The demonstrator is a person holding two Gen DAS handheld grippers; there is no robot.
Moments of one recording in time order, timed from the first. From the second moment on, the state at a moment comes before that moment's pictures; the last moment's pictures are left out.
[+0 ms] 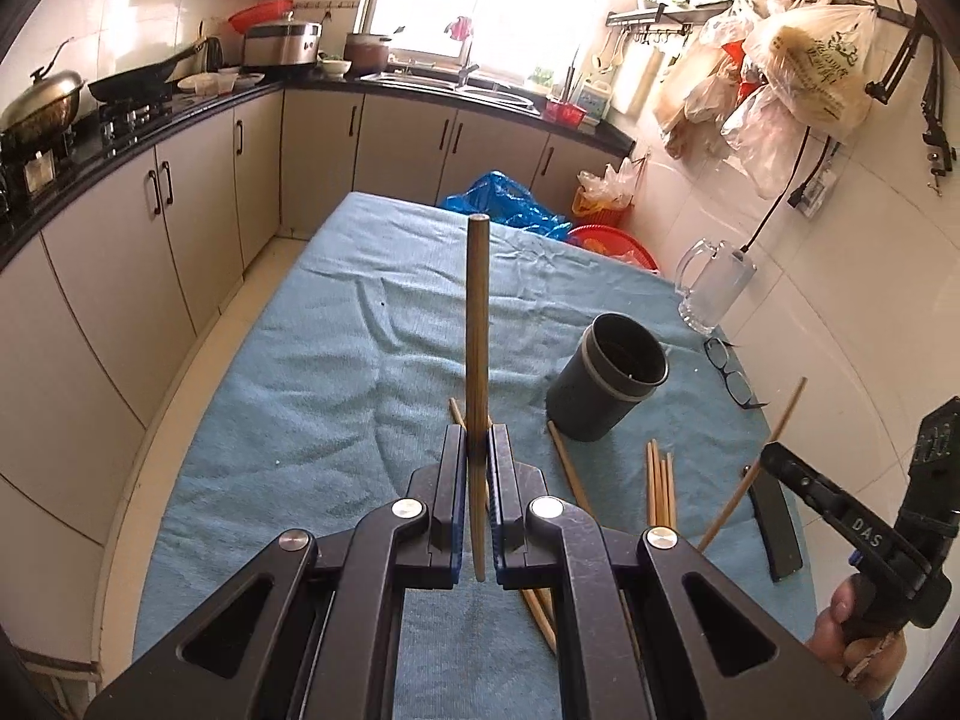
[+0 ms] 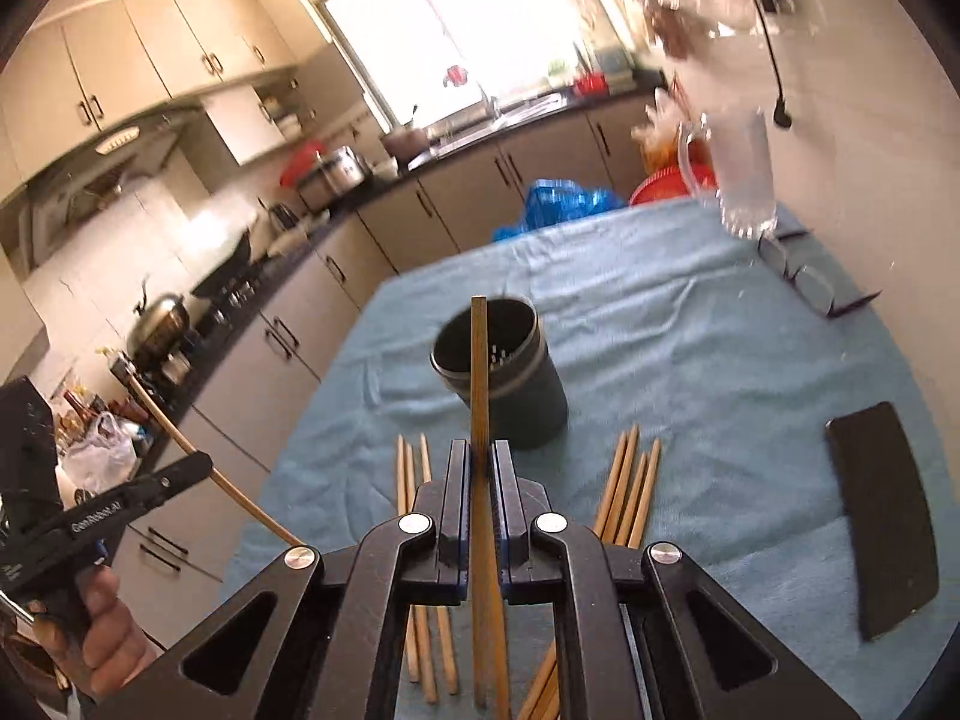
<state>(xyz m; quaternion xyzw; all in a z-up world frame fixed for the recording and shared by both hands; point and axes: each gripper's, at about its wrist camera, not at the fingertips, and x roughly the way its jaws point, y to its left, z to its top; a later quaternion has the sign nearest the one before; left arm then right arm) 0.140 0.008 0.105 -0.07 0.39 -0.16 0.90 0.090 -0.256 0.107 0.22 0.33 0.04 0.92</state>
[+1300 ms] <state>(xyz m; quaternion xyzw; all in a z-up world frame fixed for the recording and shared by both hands) 0.149 -0.042 0.146 -0.04 0.39 -0.20 0.90 0.056 -0.291 0.163 0.25 0.24 0.04 0.94</state>
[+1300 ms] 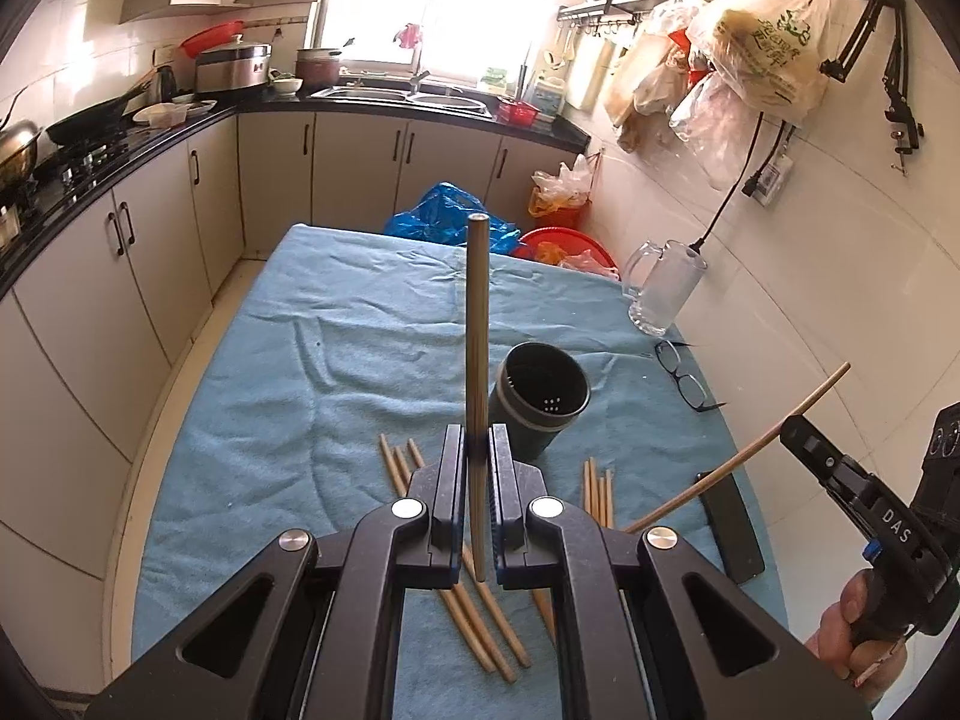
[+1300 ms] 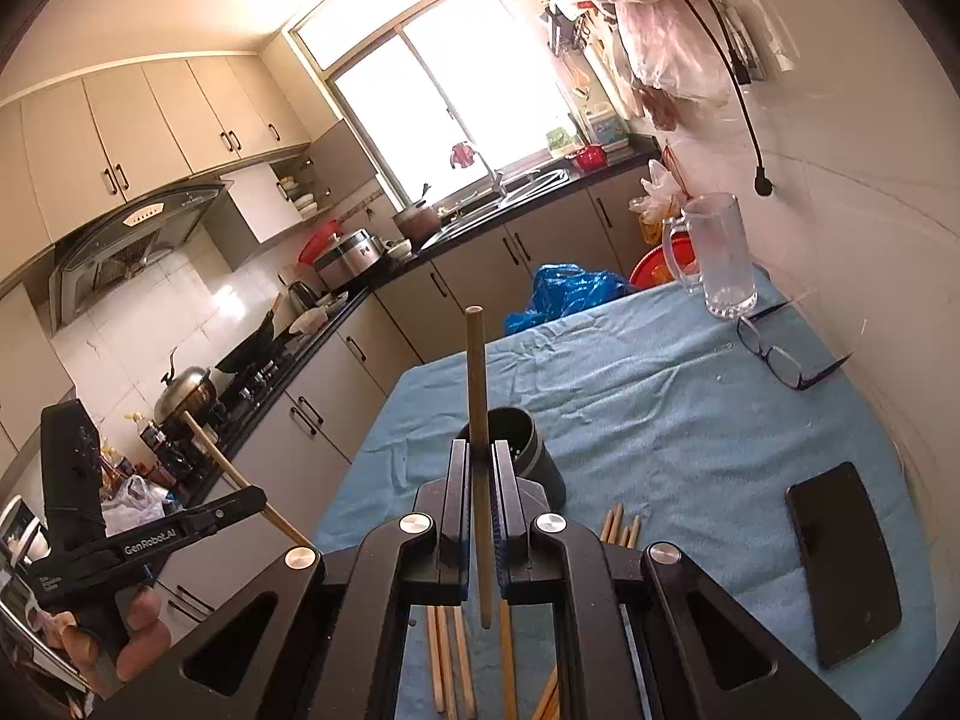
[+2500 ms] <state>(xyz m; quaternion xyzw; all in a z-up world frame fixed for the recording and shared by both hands) 0.284 -0.107 0.146 -0.07 0.40 -0.21 0.89 0.184 -0.315 0.188 0.26 0.22 0.00 0.94</state>
